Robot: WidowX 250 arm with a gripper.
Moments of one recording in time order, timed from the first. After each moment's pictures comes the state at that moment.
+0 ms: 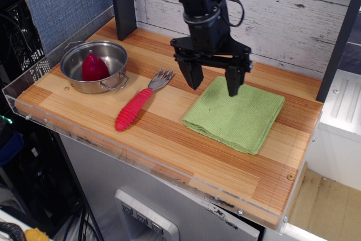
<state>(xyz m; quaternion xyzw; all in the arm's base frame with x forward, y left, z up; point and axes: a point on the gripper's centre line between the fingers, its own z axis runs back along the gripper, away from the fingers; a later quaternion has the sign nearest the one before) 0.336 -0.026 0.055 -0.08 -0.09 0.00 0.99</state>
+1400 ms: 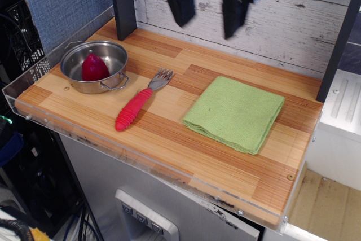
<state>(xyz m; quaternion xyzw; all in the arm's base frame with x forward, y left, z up) 0.294 -0.021 0.170 -0.04 -0.08 -0.06 0.99</state>
